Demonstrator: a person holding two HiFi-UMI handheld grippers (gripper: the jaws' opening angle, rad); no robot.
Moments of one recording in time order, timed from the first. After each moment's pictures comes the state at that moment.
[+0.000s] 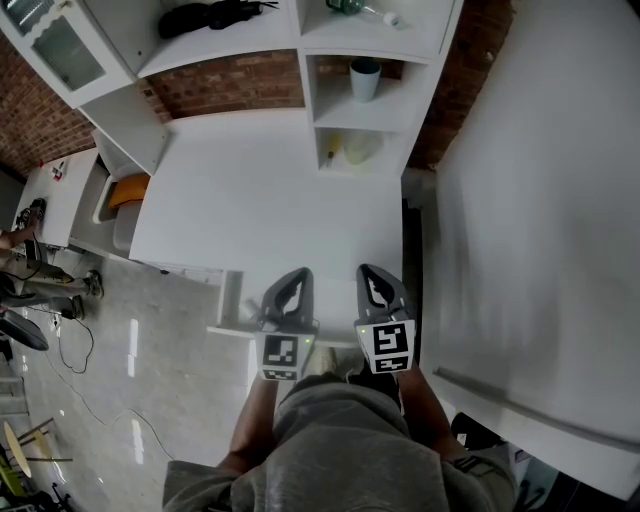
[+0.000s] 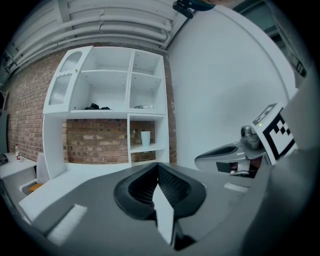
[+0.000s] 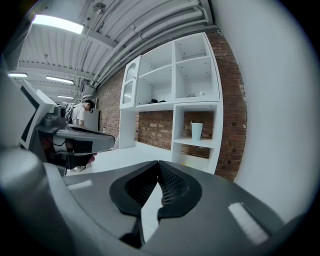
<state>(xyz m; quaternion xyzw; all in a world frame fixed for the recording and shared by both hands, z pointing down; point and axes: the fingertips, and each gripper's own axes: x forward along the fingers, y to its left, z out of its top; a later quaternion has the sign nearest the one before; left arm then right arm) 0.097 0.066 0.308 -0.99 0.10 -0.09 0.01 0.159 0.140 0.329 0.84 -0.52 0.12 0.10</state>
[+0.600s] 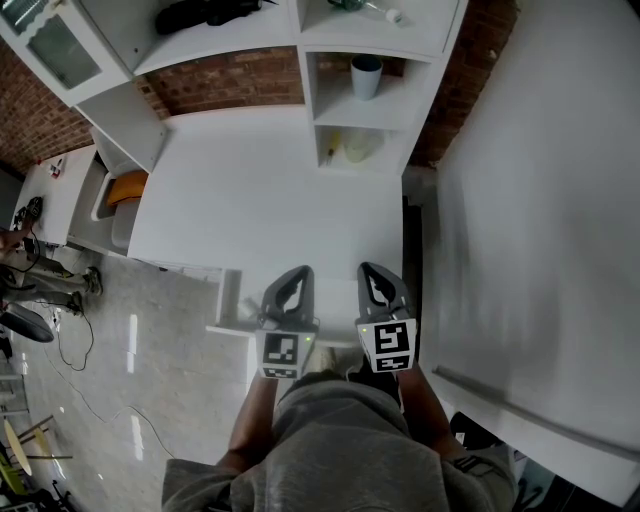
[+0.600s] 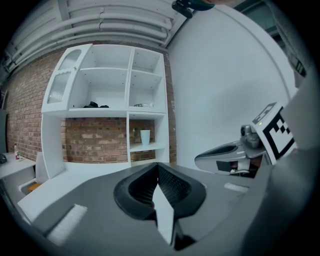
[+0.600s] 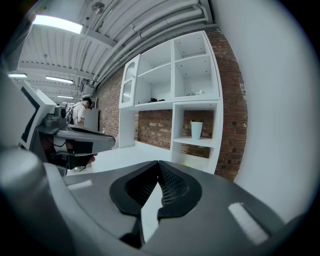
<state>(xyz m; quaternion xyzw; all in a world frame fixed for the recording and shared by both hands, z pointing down) 0.108 0.063 0.312 -0.99 0.10 -0.09 0.01 0.169 0.137 0.331 0.84 -0.52 0.12 0.10</state>
